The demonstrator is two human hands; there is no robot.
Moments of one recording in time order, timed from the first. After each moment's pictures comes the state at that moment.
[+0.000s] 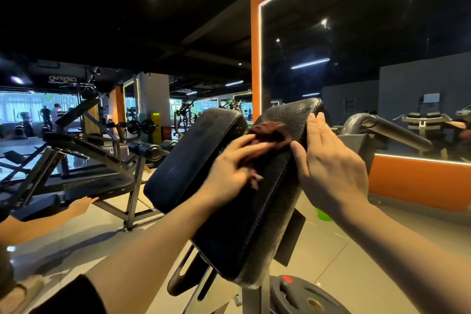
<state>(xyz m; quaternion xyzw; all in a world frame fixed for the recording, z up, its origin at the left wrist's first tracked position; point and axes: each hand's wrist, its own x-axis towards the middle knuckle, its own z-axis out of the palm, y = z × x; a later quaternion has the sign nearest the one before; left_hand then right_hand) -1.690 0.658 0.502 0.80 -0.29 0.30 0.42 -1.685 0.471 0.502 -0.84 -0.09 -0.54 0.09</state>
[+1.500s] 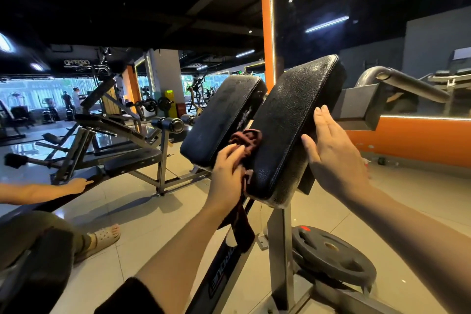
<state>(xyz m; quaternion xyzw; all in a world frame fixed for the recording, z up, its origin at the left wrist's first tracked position) -1.751 0.697 0.413 0.82 -0.09 0.32 0.47 -1.738 0.489 0.447 -0.85 -0.18 -0.41 0.27</state>
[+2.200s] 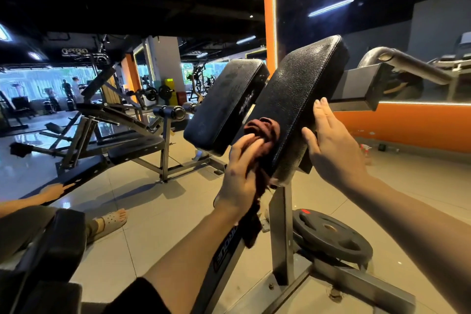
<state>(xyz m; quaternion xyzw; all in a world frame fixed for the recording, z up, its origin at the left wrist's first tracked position) -1.778 0.683 0.379 0.81 -0.20 0.36 0.42 -1.746 0.492 0.429 -0.86 -0.18 -0.39 0.28</state>
